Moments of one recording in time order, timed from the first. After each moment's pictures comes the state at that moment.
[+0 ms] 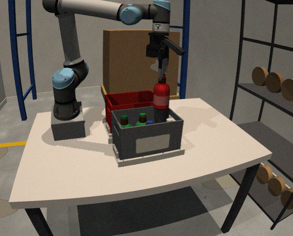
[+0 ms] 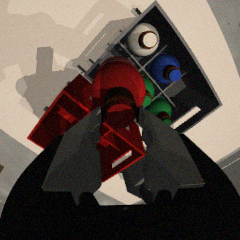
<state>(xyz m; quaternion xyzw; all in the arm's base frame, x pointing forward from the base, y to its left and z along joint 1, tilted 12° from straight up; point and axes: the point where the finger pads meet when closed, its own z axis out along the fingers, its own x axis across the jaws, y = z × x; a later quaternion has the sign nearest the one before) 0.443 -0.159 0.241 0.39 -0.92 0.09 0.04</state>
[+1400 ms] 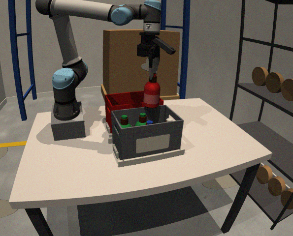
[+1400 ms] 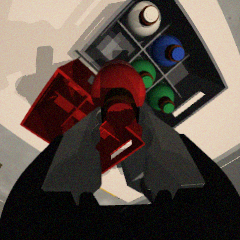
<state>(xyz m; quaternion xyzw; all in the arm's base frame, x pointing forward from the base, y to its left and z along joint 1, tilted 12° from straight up) 0.410 -0.131 0.234 0.39 -0.92 0.09 0.04</state>
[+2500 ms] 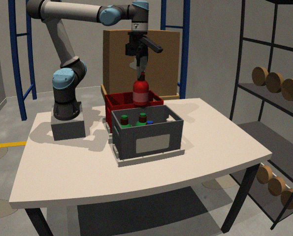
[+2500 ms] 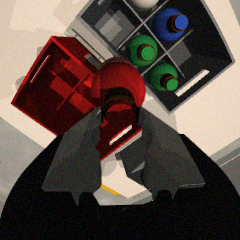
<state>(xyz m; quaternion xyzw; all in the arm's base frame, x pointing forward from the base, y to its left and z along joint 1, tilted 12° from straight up) 0.367 -0.093 0.226 0.39 -0.92 0.09 0.04</state>
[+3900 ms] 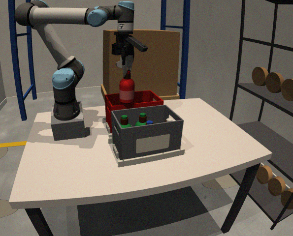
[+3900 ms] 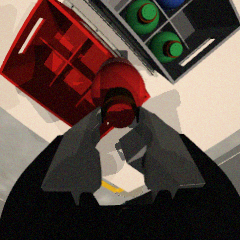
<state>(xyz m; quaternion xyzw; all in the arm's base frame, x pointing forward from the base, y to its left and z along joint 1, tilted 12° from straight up) 0.312 -0.046 0.216 0.39 -0.92 0.09 0.04</state>
